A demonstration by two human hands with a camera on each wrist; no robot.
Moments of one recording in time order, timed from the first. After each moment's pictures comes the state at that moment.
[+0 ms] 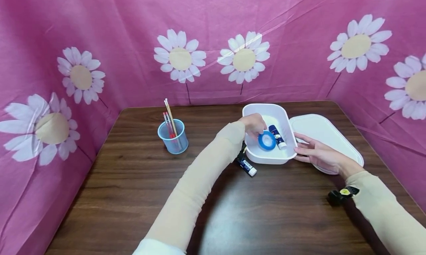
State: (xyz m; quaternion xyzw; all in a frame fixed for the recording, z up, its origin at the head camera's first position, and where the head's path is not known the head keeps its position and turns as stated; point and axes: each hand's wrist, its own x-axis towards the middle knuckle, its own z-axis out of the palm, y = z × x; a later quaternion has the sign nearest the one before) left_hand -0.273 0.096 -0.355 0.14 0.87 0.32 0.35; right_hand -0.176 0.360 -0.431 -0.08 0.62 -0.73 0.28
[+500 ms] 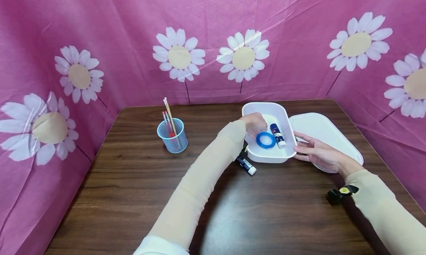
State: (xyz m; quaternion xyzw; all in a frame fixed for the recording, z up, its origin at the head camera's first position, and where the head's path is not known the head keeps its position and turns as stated) left_hand -0.277 0.100 -0.357 0.07 0.85 0.38 0.37; right_hand -0.176 0.359 -0.430 -0.07 0.61 -0.74 0.28
